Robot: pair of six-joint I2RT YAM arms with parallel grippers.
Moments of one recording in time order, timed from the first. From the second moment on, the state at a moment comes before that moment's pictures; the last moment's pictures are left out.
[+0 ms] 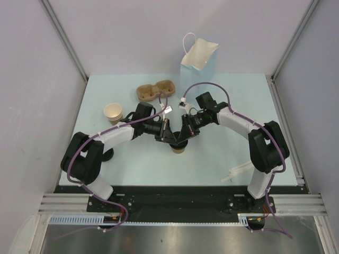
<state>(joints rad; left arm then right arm) -0.48 1.61 0.94 -0.12 0.93 -0.39 0.51 1.79 1.31 -0.55 -0.99 0.16</state>
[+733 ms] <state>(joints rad) -0.45 1.68 0.94 -0.10 1.02 -0.39 0.46 1.93 1.29 -0.53 -1.13 0.24</state>
